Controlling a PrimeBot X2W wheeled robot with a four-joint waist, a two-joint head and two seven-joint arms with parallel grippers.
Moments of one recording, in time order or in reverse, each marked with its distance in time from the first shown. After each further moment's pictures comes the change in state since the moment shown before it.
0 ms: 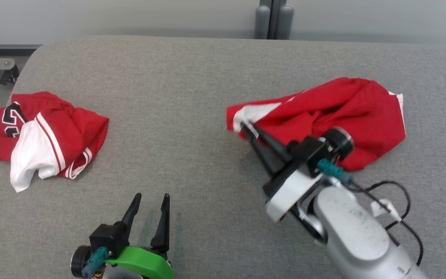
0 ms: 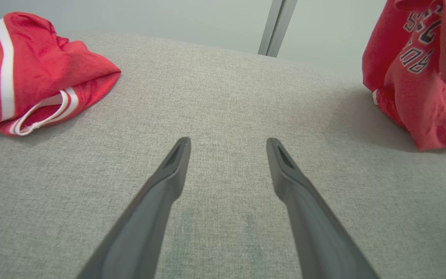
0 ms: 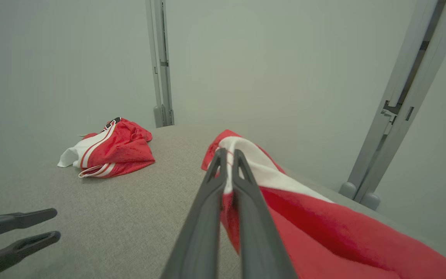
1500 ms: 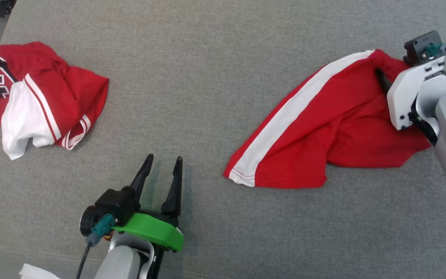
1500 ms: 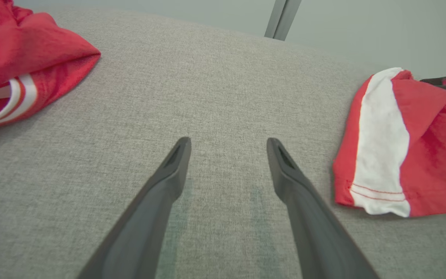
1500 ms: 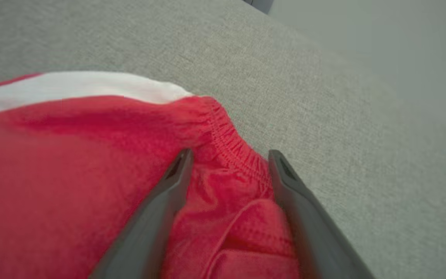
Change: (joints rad) left arm -0.136 0.000 -0.068 -0.026 -0.045 0.000 0.000; right arm -0.464 -0.299 -0.050 0.627 0.075 0.000 0.345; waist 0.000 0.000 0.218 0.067
